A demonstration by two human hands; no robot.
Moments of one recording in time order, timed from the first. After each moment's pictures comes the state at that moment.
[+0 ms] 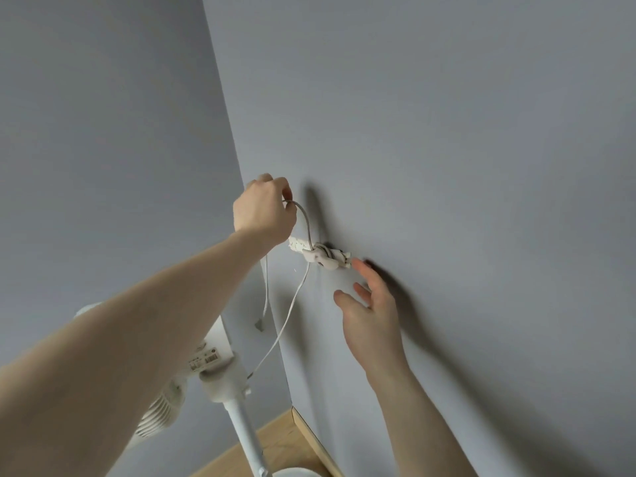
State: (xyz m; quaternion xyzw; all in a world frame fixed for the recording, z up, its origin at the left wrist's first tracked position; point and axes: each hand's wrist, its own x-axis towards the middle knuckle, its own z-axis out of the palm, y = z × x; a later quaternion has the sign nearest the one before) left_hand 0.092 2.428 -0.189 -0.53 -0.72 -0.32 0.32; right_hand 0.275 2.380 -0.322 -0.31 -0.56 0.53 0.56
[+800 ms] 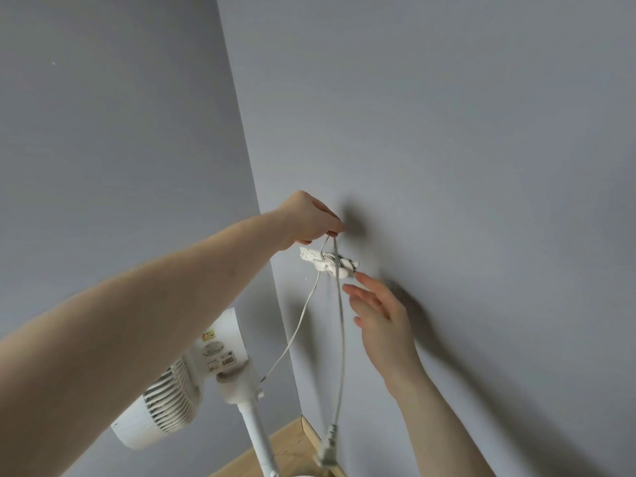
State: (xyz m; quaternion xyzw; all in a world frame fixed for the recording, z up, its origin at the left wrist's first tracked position) left_hand 0.152 2.389 -0.153 -0.55 -0.74 -0.36 -0.09; right_hand 0.292 2.370 -0.320 -0.25 -0.55 0.58 0.54
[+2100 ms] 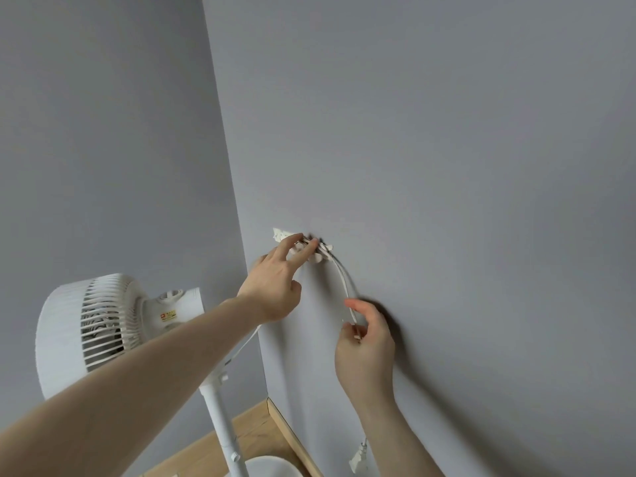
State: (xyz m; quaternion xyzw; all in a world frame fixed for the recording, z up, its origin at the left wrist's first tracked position) left_hand 0.106 2.399 -0.309 -0.68 -0.68 -0.22 0.16; right_hand 0.292 2.376 -0.384 -0.40 -0.59 0.37 0.60
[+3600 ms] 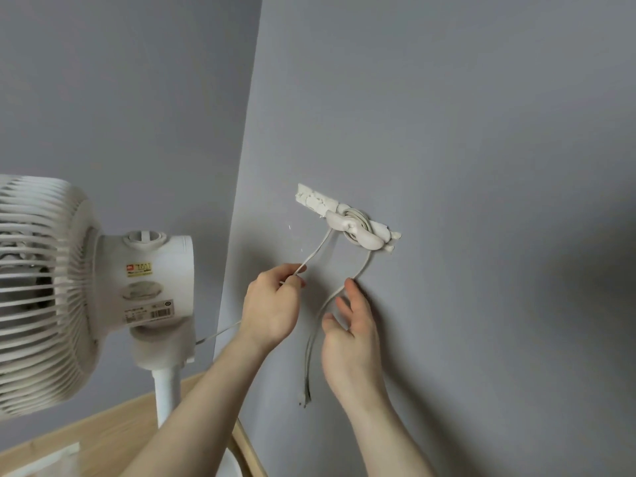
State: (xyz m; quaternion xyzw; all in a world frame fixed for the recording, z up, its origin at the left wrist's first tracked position) left_hand 0.066 2.427 -0.405 -0.41 -0.63 -0.62 -0.23; right_hand 0.199 2.416 -0.396 -0.46 -0.65 0.40 0.45
